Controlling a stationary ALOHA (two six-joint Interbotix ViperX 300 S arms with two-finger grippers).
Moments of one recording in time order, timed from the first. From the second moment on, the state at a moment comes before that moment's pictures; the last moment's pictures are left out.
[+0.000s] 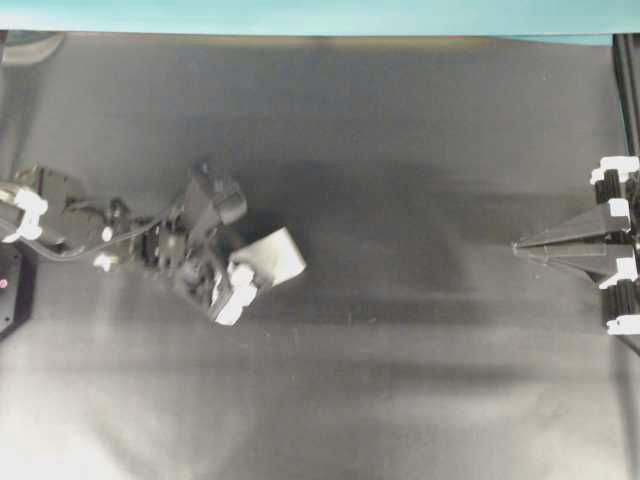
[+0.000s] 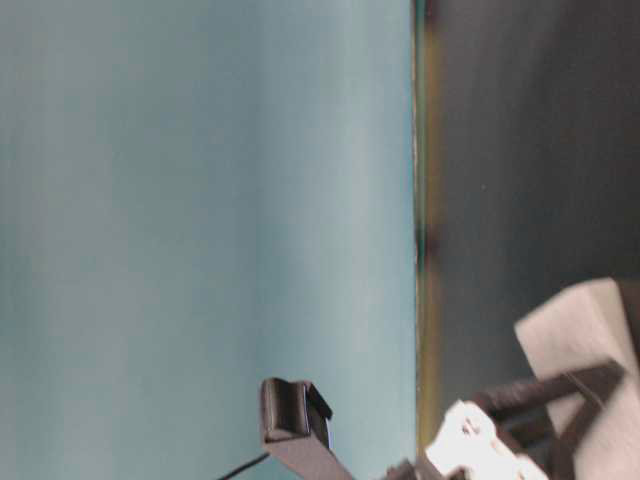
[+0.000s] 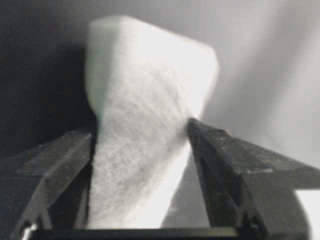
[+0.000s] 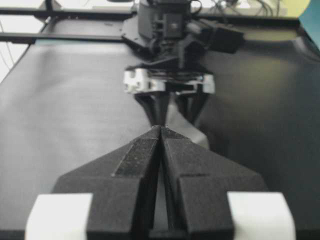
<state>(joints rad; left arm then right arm) 0.01 0.09 0.85 0.04 0.00 -0.68 0.07 -1.00 1.27 0.00 -0.20 -0.01</state>
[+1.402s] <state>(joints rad) -0.47 -0.09 0.94 0.04 0.04 -0.91 0.07 -1.04 1.28 0.00 -0.21 -0.01</state>
